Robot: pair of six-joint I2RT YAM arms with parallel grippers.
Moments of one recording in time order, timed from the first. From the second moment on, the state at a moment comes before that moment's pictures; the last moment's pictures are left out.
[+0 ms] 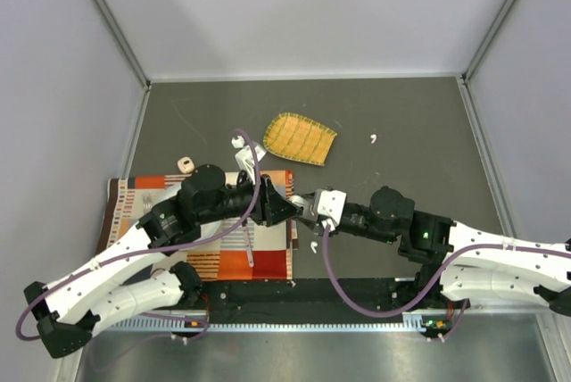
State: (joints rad) left arm -0.89 0.80 0.86 -0.32 0.29 -0.68; right arm 1.25 0.88 0.75 0.04 0.01 -0.39
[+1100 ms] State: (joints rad) left arm -0.89 0.76 0.86 -0.39 0.18 -0.58; right arm 1.25 0.85 0.73 0.02 0.06 -0.28
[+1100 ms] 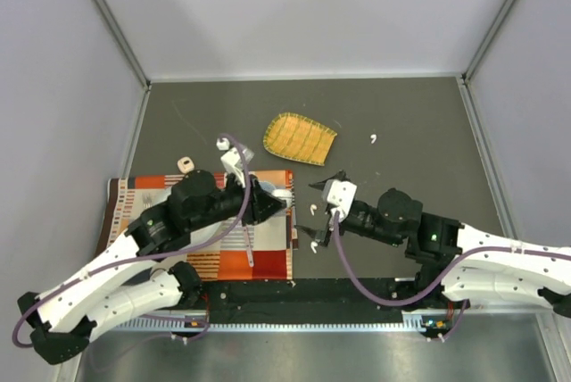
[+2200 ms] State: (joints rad) left arm -0.89 0.40 0.70 -0.14 0.11 -0.09; right arm 0.99 1.14 0.93 0.25 -0.42 1.33
